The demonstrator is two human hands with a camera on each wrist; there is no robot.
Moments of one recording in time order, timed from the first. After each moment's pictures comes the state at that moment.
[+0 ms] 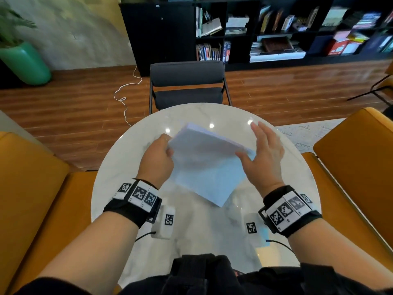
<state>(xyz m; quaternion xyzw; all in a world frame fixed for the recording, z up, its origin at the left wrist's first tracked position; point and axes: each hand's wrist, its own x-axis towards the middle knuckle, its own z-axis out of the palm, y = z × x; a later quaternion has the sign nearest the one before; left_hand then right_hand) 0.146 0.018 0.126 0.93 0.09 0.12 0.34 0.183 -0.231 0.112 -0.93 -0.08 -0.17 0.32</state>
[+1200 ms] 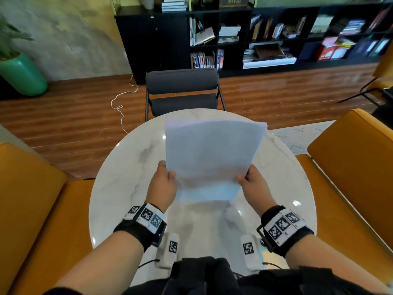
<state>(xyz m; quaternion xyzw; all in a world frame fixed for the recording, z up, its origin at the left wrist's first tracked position) 0.122 -0.002 0.082 0.89 0.17 0.04 0.43 0.161 -0.243 0.059 -0.83 0.06 0.07 0.55</state>
